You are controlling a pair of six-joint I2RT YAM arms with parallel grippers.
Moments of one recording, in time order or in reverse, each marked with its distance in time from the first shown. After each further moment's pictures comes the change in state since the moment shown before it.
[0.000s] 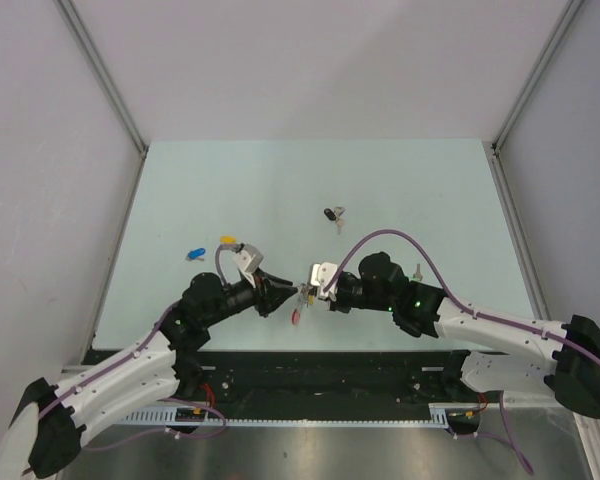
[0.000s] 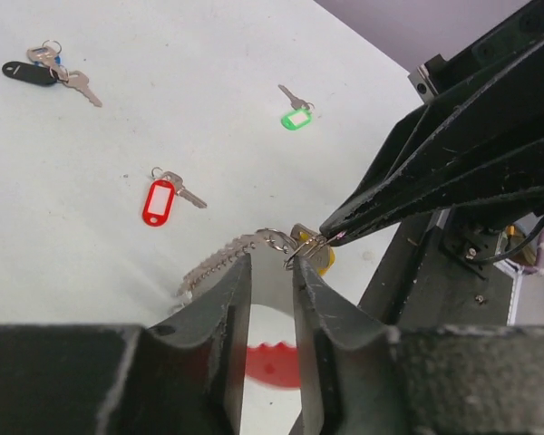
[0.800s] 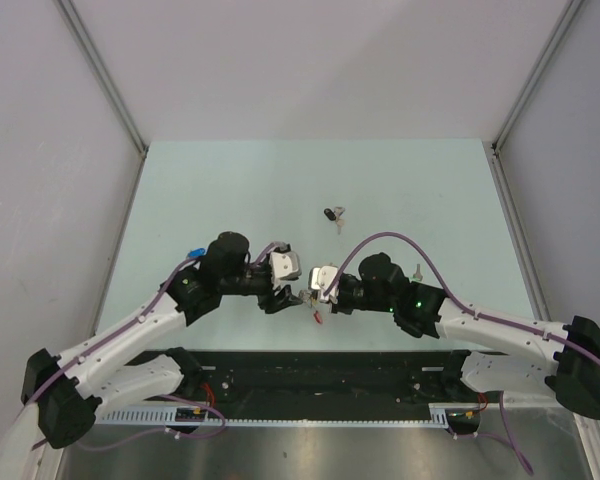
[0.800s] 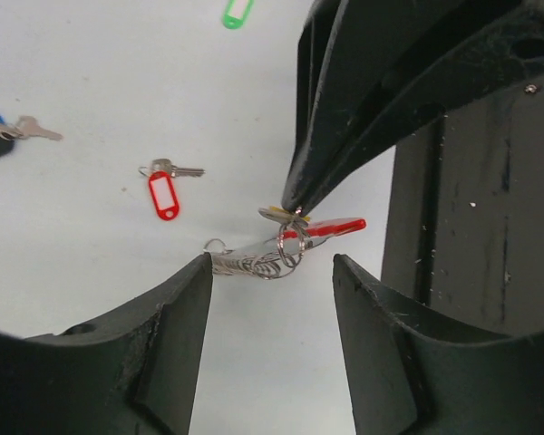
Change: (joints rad) left arm 0.013 0.251 0.432 -0.577 0.267 0.697; right arm -0.008 -0.008 -0.005 -0.035 -0.005 -0.038
